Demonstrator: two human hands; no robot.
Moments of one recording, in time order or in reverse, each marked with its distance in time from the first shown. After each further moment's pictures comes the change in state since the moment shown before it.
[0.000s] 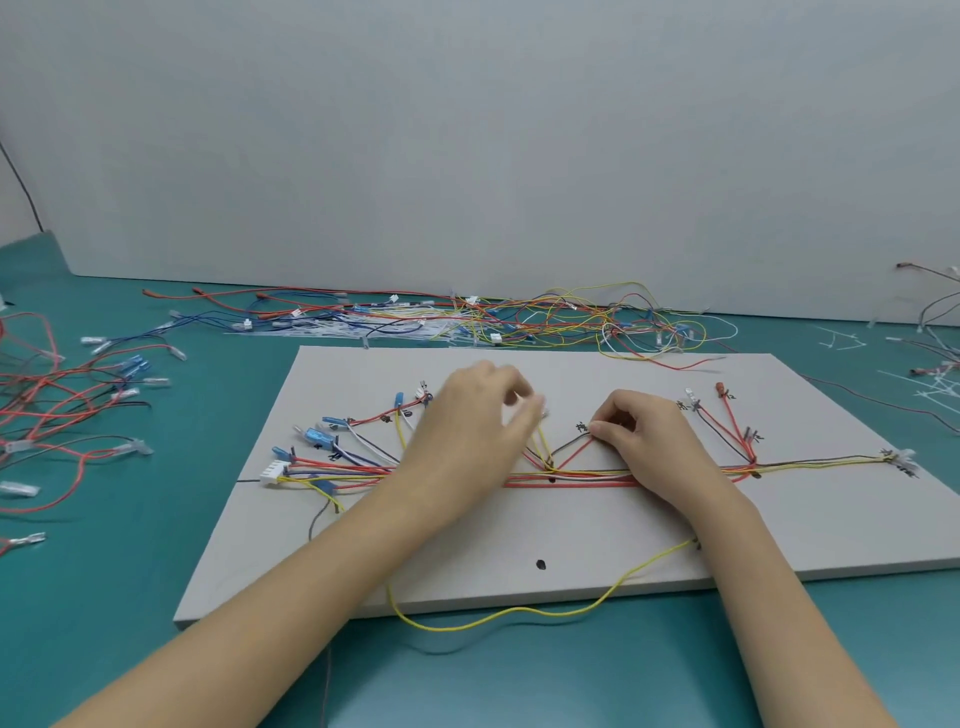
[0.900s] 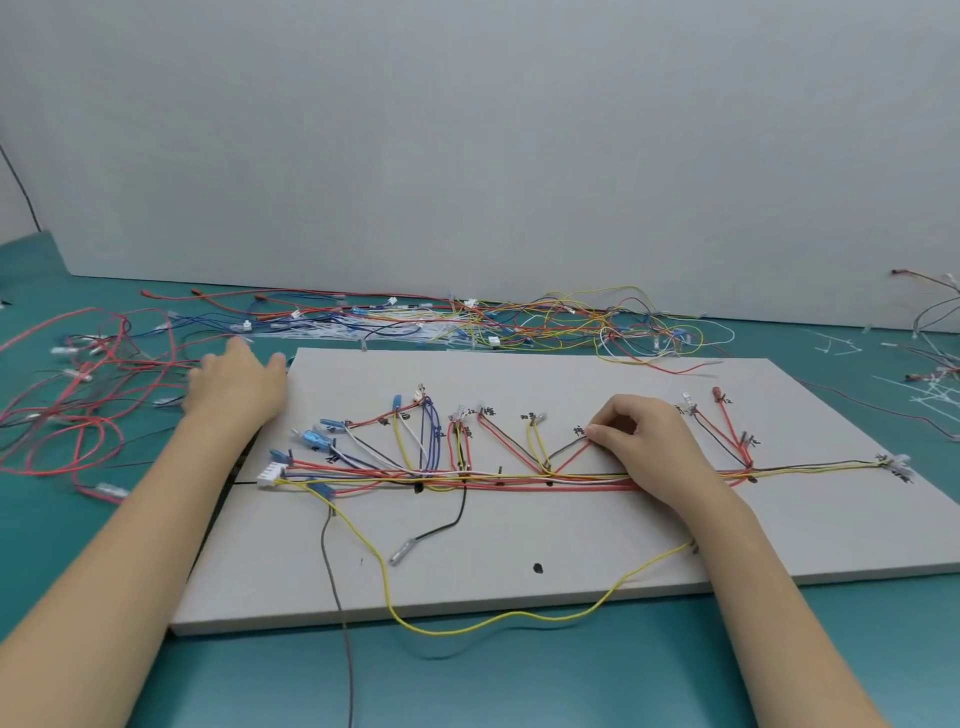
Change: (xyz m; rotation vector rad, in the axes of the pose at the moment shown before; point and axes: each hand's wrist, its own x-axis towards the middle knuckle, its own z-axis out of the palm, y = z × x) left_hand 0.032 -0.179 -0.097 0.530 0.045 -0.880; right_hand 0.001 0.001 0.000 0.034 0.021 0.013
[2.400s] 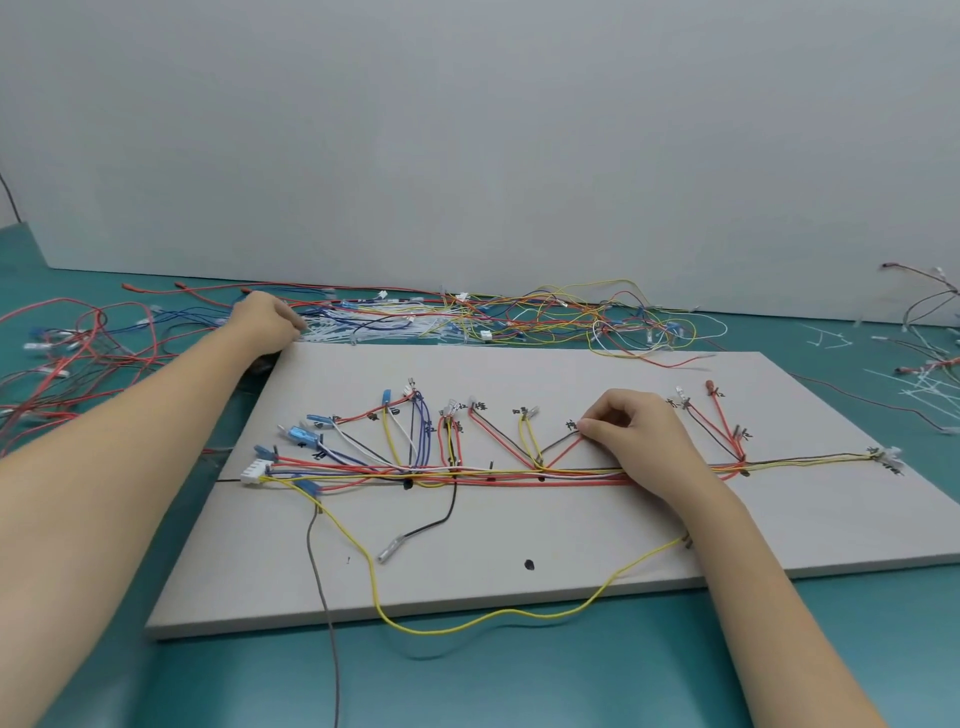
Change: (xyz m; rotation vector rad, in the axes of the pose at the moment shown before) left_hand 0.097 0.035 0.021 -0.335 -0.103 0.257; right_hand -0.001 -0.003 0.000 0.086 -0.009 0.053
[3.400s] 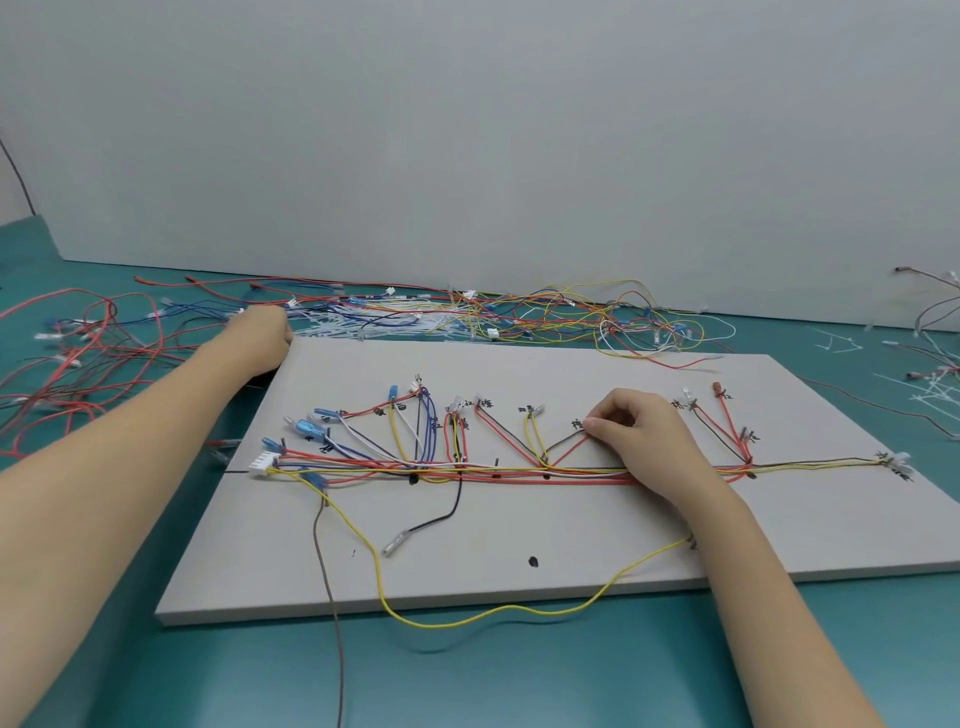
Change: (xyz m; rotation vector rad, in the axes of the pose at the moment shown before) left_hand -0.031 -0.006 -0.011 0.413 -0.057 0.127; right_hand -0.001 -0.003 0.001 0.015 -0.008 0.008
